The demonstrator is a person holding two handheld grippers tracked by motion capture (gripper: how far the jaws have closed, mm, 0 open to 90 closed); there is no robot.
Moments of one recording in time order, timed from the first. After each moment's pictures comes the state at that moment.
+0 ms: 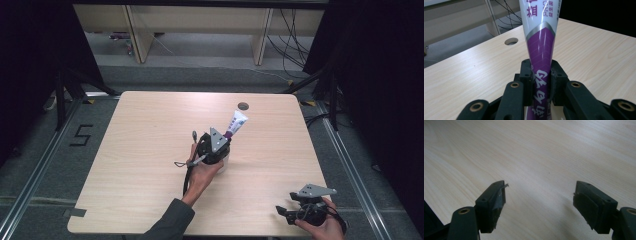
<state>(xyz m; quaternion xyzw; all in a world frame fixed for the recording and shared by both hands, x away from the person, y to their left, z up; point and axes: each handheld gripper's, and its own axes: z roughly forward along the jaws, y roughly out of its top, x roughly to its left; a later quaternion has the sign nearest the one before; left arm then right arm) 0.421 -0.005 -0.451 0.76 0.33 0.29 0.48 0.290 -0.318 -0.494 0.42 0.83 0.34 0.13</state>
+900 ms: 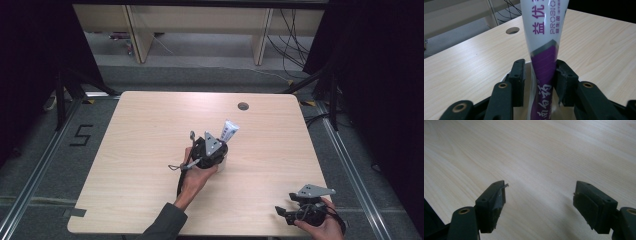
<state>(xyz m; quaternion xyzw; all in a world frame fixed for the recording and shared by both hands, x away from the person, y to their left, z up) 0.414 0.008 -0.459 0.77 0.33 0.29 0.46 0.288 -0.315 -0.494 0.43 0.83 0.34 0.12</state>
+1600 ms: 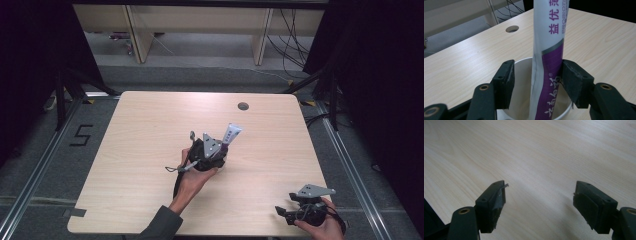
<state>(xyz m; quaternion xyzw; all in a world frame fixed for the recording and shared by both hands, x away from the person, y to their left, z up) 0.400 0.014 -0.449 0.77 0.33 0.28 0.46 0.288 -0.315 -0.494 0.43 0.83 0.33 0.12</state>
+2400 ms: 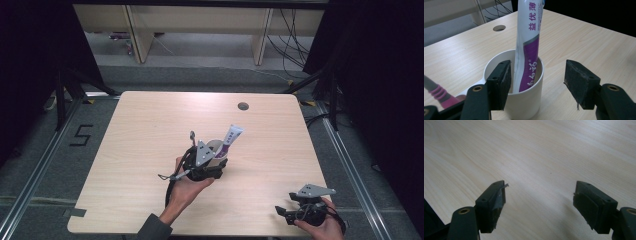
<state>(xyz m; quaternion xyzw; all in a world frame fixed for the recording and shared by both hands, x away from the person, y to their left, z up) 0.369 0.029 -0.439 0.78 0.32 0.24 0.48 0.291 -0.317 -0.495 0.41 0.84 0.34 0.13</state>
